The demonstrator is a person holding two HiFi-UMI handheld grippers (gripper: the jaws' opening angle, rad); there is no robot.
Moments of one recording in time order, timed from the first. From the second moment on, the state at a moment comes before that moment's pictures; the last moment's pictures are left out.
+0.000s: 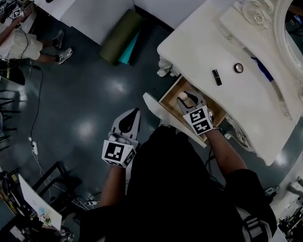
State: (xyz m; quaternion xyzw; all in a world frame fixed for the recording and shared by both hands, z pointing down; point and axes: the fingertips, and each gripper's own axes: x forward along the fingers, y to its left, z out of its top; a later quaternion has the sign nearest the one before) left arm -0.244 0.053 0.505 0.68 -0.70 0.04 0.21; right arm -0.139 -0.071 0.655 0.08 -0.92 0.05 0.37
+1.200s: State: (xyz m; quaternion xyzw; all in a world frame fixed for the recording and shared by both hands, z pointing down) left arm -0.276 0.113 0.529 0.60 -0.76 0.04 0.24; right arm -0.171 -0.036 0.767 -0.01 -0.88 0.07 0.46
